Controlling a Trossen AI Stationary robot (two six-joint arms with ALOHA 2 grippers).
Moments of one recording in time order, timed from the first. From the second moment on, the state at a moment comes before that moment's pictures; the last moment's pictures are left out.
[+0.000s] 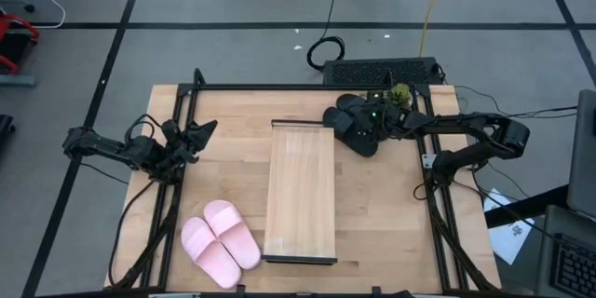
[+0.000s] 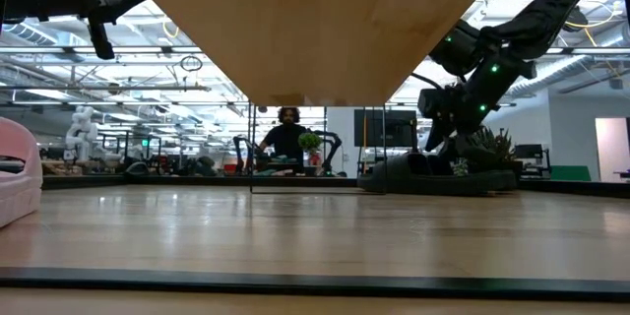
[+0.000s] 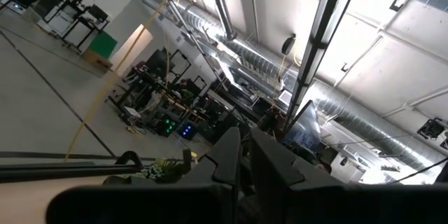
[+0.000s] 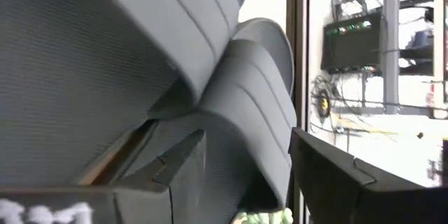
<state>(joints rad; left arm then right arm) -0.24 0.28 0.05 0.75 -0.68 -0.37 -0.56 1.37 0.51 0.07 0.37 -0.85</state>
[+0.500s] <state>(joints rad) -0.24 0.28 0.05 0.72 -0.68 -0.38 -0.62 1.37 0.51 0.13 0.31 -0.84</state>
